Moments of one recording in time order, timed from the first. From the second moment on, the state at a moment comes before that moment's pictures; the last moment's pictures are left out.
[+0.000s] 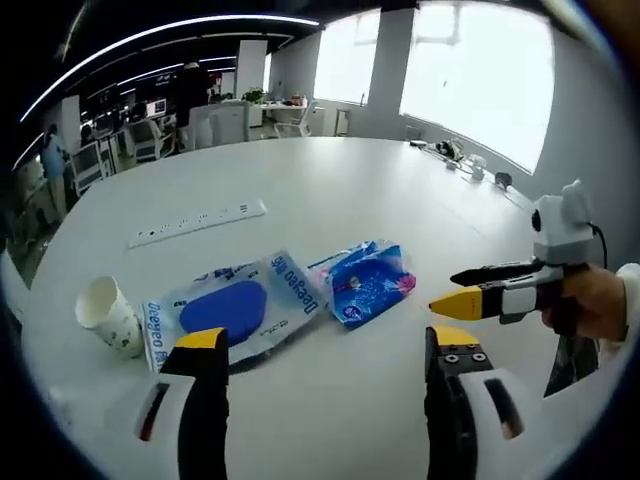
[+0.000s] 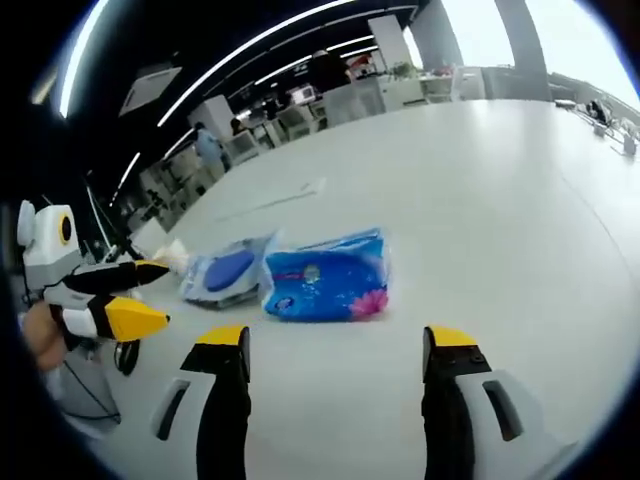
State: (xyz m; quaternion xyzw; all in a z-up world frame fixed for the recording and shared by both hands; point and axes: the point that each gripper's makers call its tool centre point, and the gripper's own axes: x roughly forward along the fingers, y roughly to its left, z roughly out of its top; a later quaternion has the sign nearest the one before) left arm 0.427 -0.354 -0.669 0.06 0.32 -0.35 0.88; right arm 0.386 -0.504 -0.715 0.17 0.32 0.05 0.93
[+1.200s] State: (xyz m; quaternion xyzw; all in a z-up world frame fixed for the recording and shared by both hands) left arm 0.401 -0.283 -0.680 0.05 0.35 -0.29 0.89; right arm 0.371 -0.471 -0.722 0.21 0.33 0.09 0.92
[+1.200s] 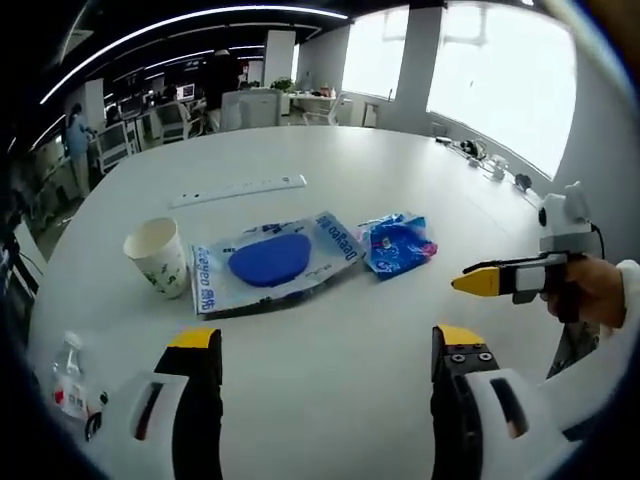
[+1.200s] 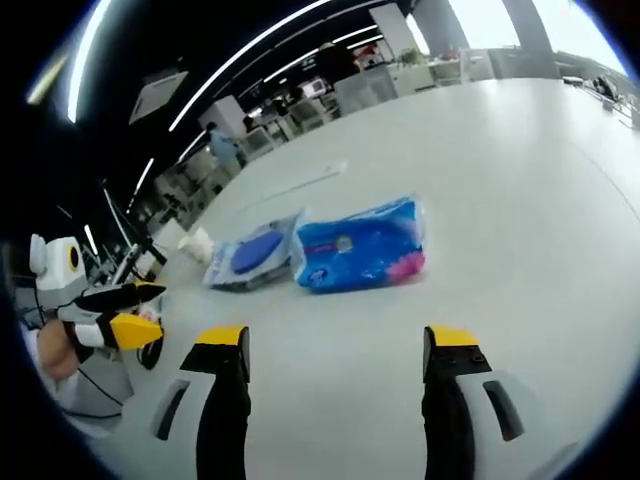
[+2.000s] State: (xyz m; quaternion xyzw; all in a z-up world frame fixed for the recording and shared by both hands) left arm 0.398 -0.231 -0.682 0.00 0.34 -0.25 0.91; right arm 0.364 -0.443 -0.722 0.19 0.35 0.12 0.91
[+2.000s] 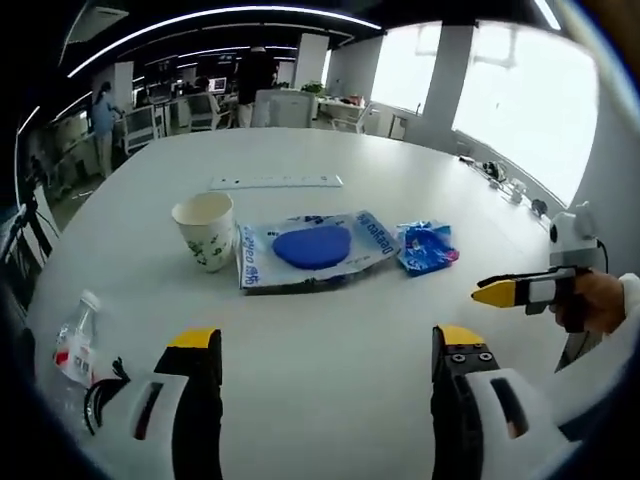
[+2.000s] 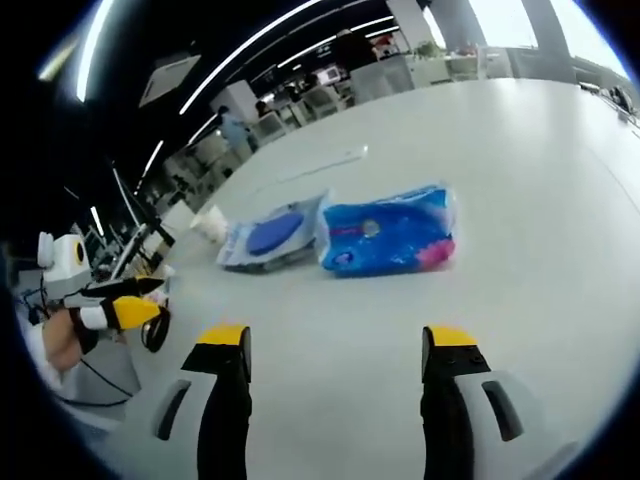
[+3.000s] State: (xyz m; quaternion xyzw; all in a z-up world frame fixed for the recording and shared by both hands) left arm 0.398 -0.198 -0.690 -0.01 0.35 -0.22 0.91; right arm 0.362 -0.448 -0.722 0.20 0.36 0.12 0.91
